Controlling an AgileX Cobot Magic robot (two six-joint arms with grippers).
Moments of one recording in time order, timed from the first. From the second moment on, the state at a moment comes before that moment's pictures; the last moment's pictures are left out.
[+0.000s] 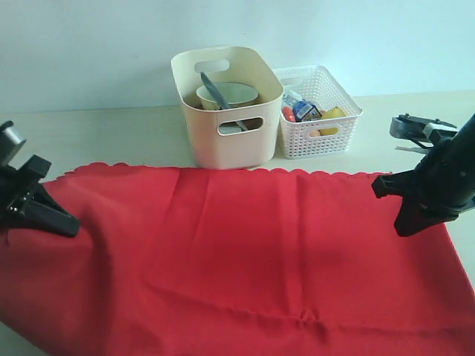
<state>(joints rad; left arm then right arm) 0.13 1.75 -0.92 -0.94 1.09 0.74 0.02 1.80 -1.02 0.37 0.83 -0.30</state>
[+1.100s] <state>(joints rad) -0.66 1.71 -1.26 -1.02 0.89 0.68 0.02 1.93 -1.02 0.34 0.80 -0.29</state>
